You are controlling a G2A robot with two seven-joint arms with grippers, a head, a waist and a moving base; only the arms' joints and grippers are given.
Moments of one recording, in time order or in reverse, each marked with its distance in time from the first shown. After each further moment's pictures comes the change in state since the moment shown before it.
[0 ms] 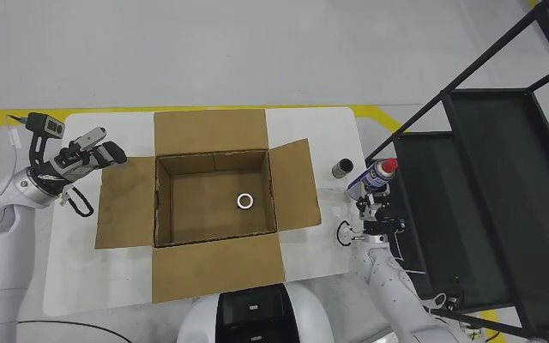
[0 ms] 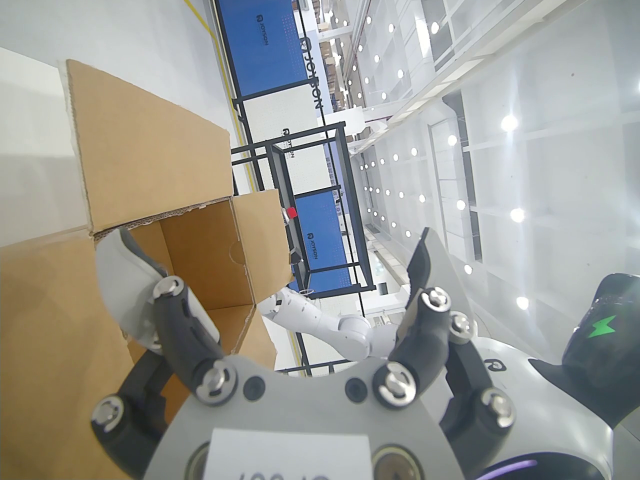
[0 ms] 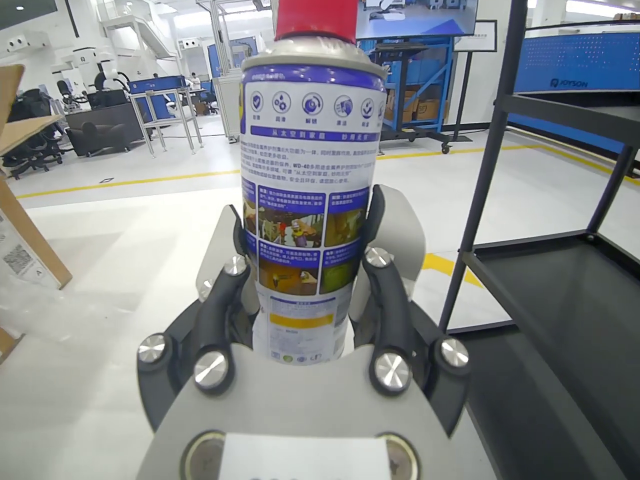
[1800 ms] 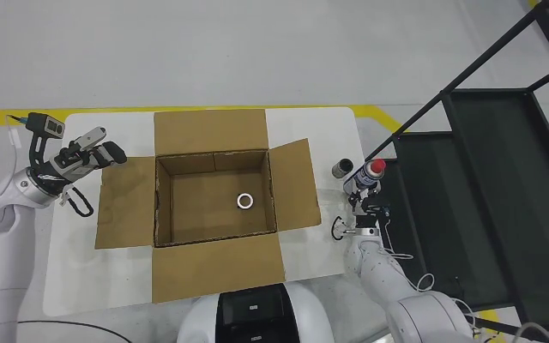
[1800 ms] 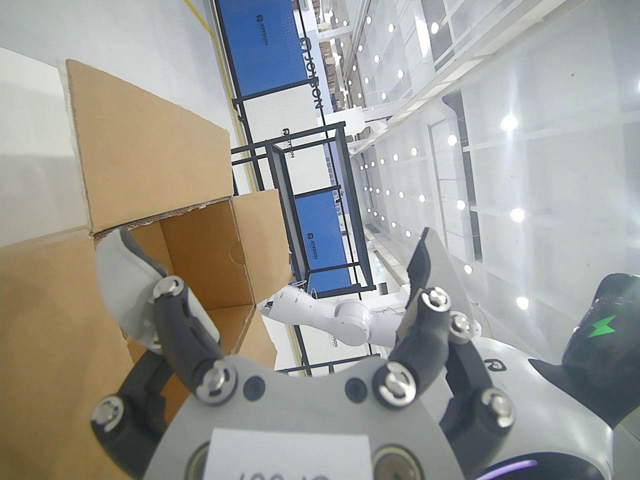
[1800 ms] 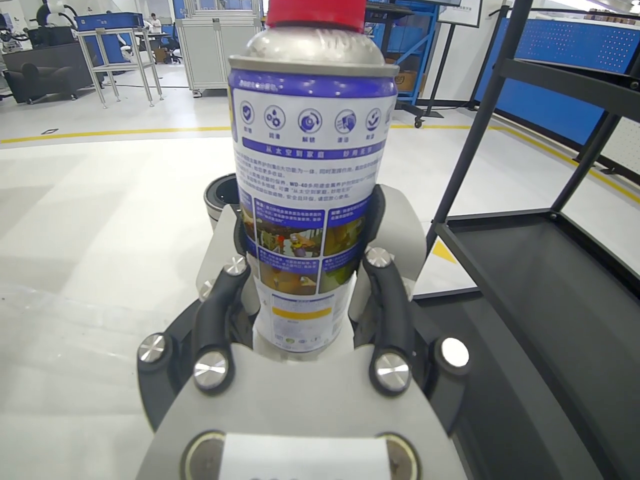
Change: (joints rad) left arm 0.000 0.000 0.000 0.000 0.000 0.000 0.000; right arm 0.188 -0.040 -0.082 0.316 0.044 0.114 -0.013
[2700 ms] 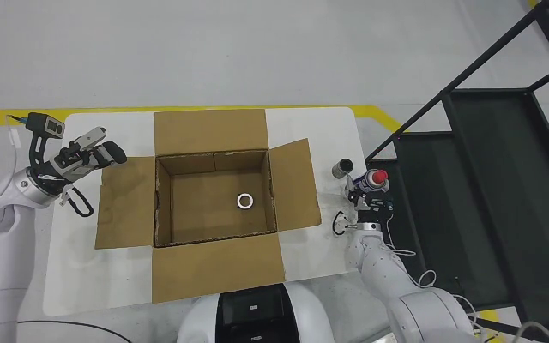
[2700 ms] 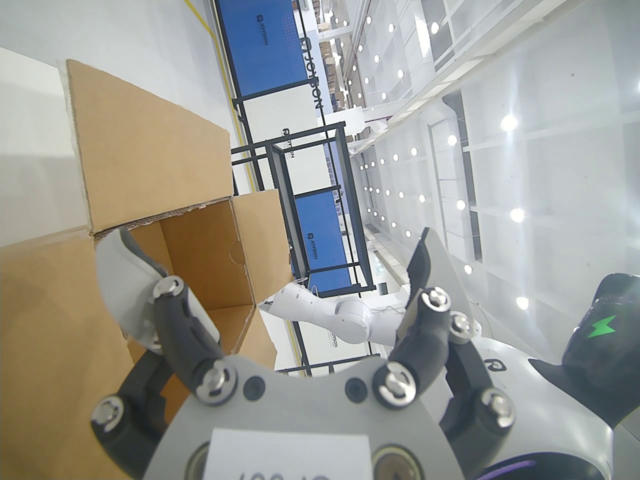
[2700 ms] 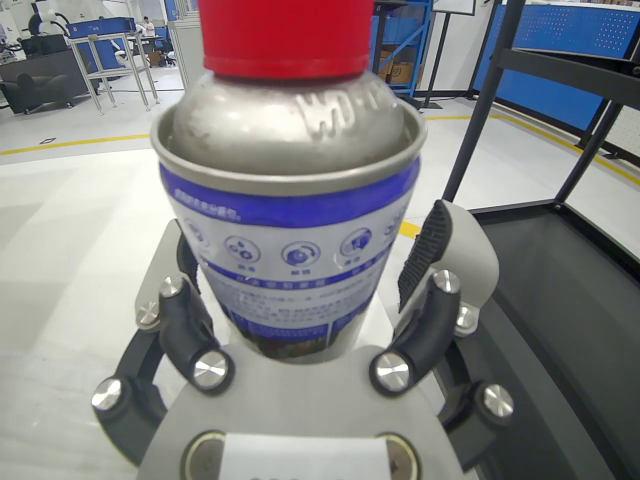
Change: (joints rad) left arm 0.000 0.000 0.000 0.000 0.000 0.000 0.000; right arm 0.017 0.011 -0.001 -0.011 0.040 -0.031 0.047
